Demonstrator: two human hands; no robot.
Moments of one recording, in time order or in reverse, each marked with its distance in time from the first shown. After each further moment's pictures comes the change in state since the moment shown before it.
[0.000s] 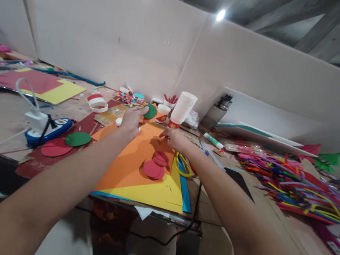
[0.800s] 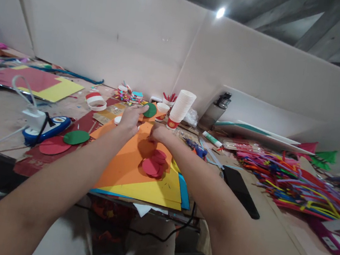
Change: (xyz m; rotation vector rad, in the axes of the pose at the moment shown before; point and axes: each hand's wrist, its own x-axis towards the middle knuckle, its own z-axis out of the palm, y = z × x) left_hand 0.000 0.000 0.000 -0.002 -0.035 -0.006; right_hand 0.056 -0.064 -0.011 -0.160 -0.241 0.262
